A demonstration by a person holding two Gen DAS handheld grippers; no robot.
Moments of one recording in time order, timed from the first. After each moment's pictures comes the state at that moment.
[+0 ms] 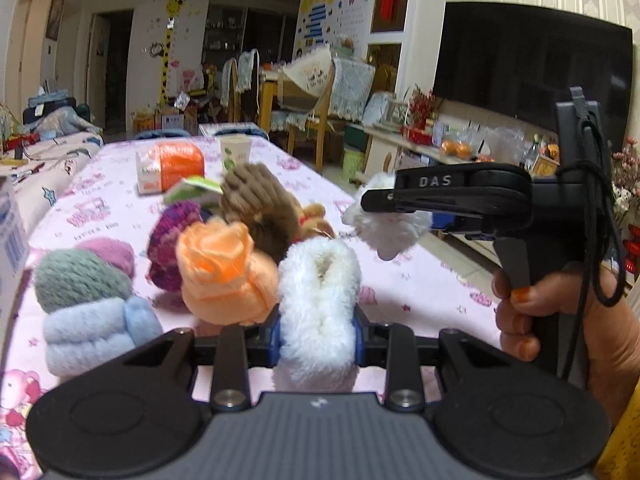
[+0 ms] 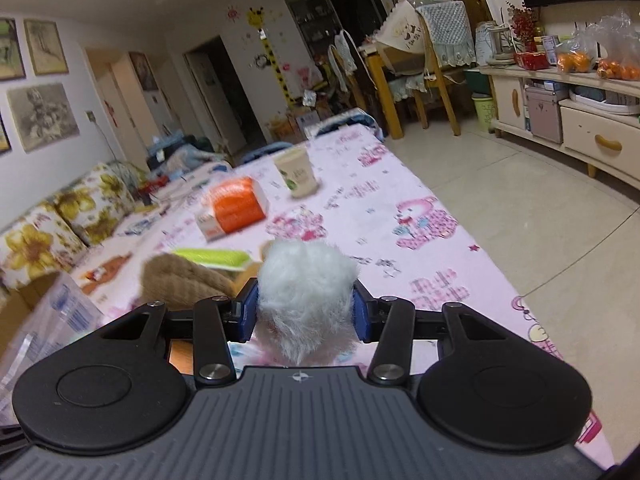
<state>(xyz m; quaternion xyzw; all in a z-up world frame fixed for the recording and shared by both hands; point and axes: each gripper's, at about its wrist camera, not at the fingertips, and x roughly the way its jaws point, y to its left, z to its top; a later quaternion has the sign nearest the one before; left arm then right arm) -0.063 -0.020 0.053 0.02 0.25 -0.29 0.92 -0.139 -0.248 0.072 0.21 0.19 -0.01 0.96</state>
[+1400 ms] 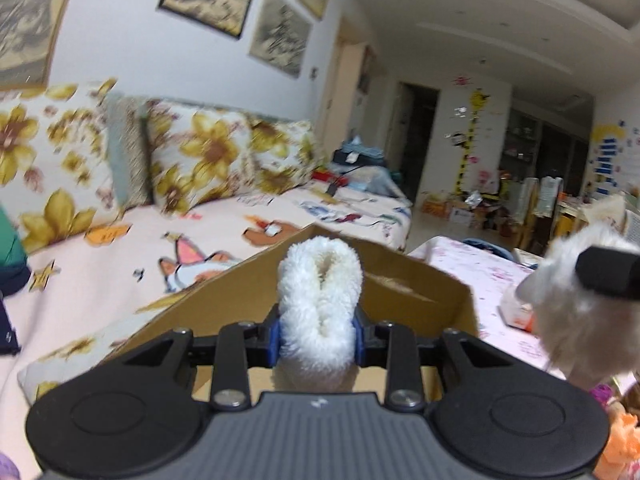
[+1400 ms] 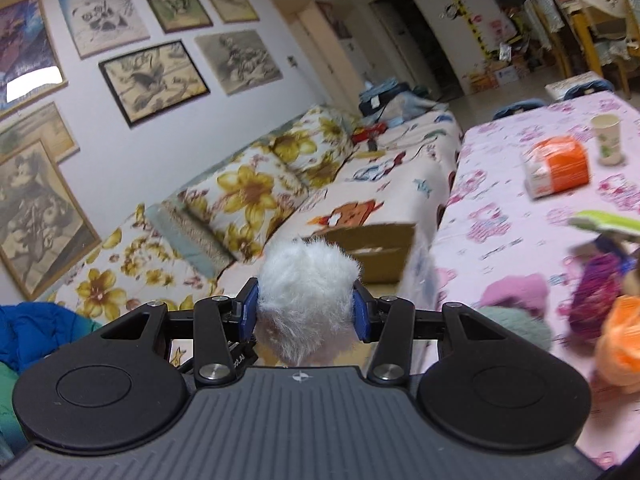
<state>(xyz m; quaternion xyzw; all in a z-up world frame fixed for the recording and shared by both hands) -0.029 0.224 0.096 -0.12 0.15 0.15 0.97 -0.043 0.000 0.152 0.20 0.22 0.29 0.91</state>
